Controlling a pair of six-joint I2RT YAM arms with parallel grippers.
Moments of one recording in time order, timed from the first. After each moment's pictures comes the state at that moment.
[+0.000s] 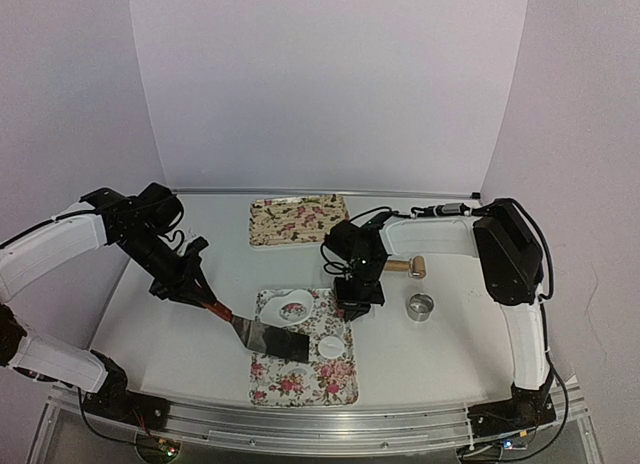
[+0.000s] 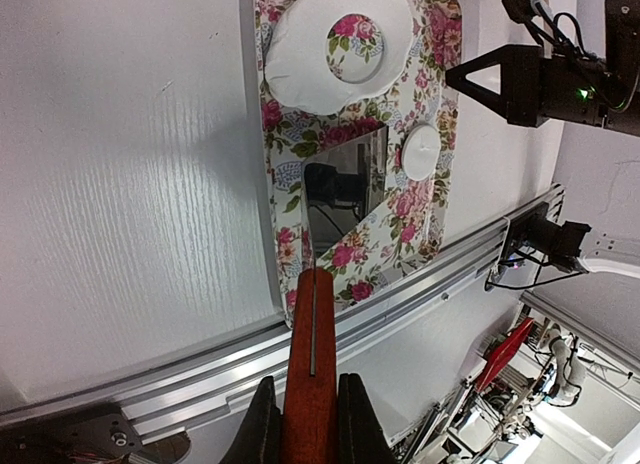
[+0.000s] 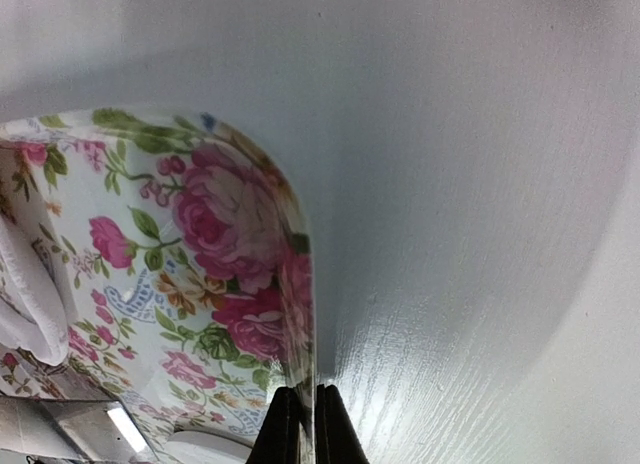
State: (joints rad) left arm -0.52 1.25 1.07 -1.09 0.55 -0.55; right arm 0.83 2.18 1.63 -0.94 -0.17 0.75
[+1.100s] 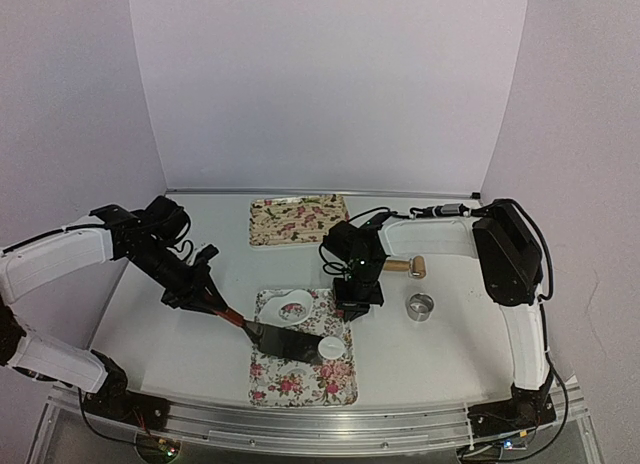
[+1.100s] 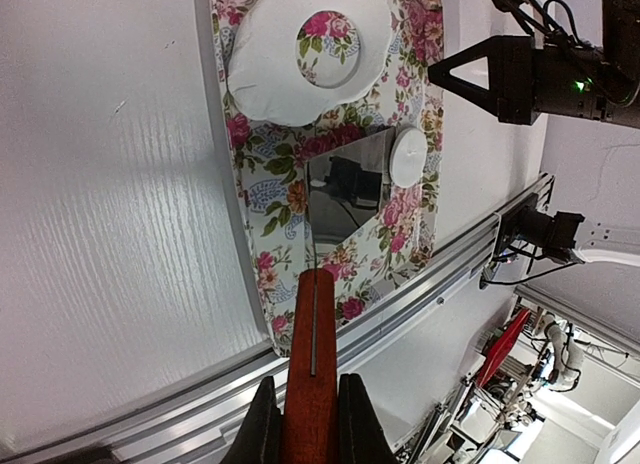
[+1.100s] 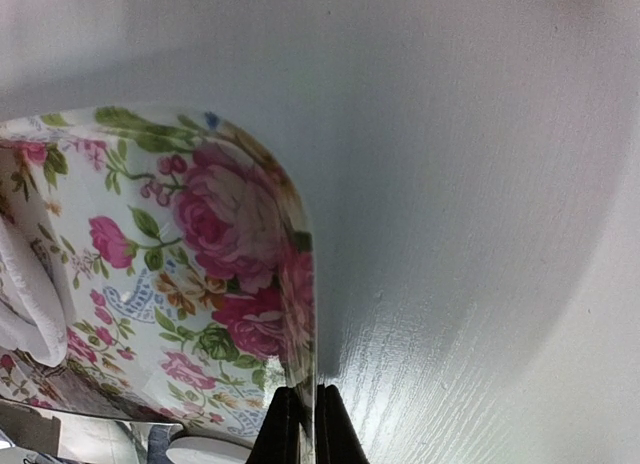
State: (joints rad) left arm -0.55 1.25 0.95 -0.91 0.60 -0.56; right arm 0.84 2.18 1.63 -0.94 -0.16 0.76
